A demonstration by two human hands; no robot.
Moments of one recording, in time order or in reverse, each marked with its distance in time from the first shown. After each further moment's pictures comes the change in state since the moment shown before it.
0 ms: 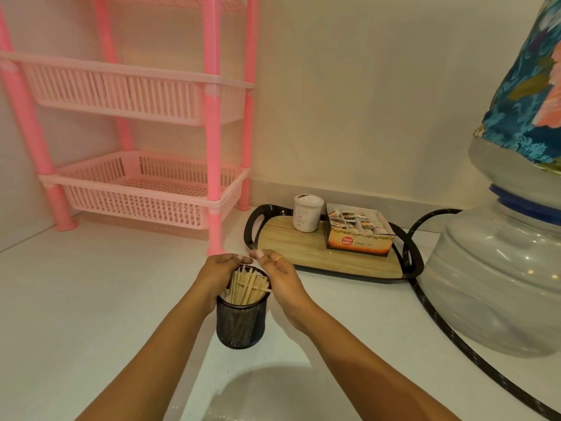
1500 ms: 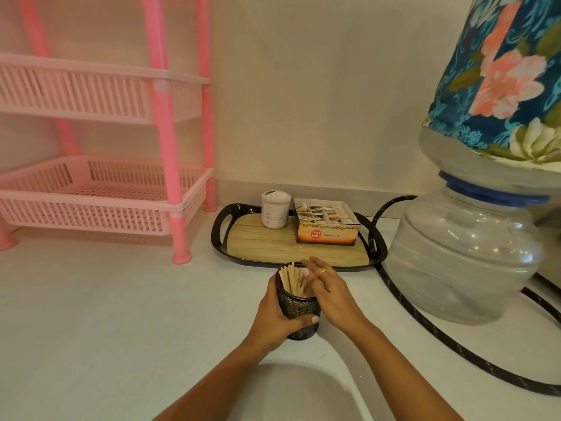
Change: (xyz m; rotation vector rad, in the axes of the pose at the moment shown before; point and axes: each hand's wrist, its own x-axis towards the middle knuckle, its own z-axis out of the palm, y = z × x) left_hand -0.017 -0.069 0.129 0.068 -0.370 0.347; right_hand -0.044 0.019 -0.111 -0.697 0.272 -0.036
